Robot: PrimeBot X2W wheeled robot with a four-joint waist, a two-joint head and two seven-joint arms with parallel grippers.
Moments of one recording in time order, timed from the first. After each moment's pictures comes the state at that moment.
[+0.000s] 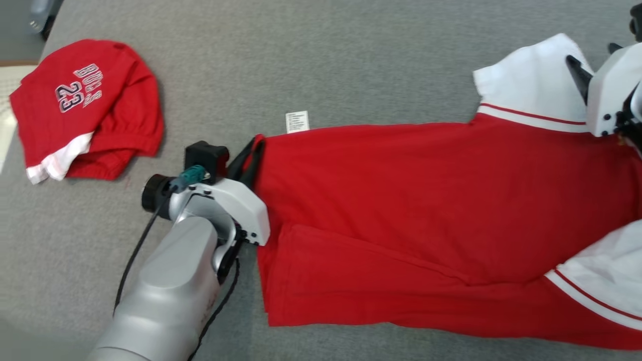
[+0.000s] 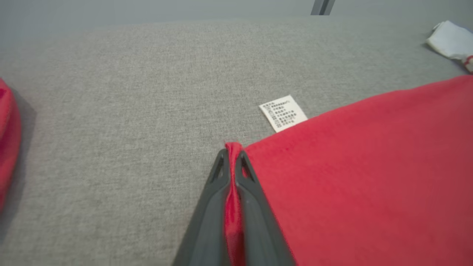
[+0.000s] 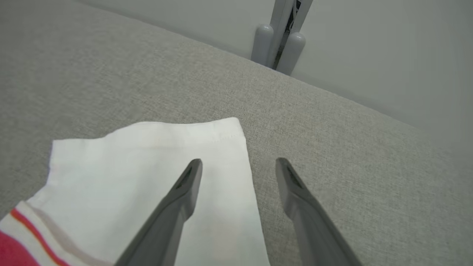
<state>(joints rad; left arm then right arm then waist) -0.77 0.05 -0.55 0.98 -0.48 -0.09 -0.26 -1.08 -0.41 0.47 0.95 0.42 0.13 0.27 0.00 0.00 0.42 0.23</state>
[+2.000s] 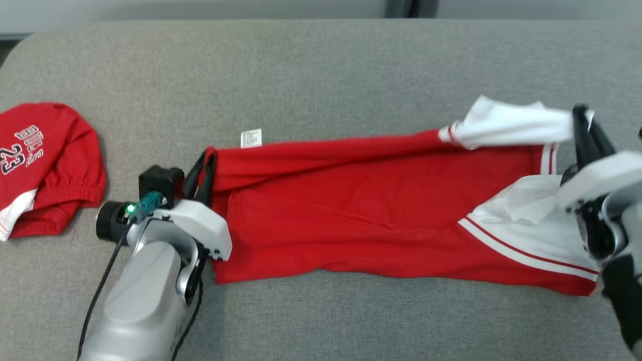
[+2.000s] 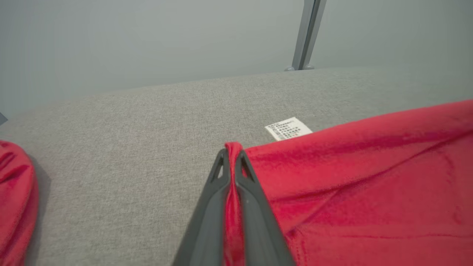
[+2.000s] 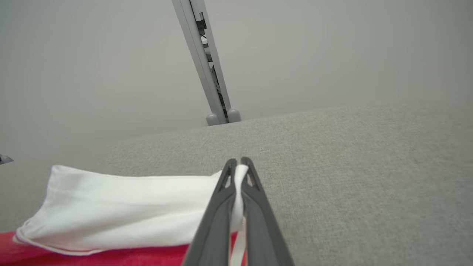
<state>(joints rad) -0.65 0.12 -0.38 0.83 -0.35 -0.02 -0.26 -0.78 -0.30 0.23 0.91 0.56 0.13 -0.26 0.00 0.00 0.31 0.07</state>
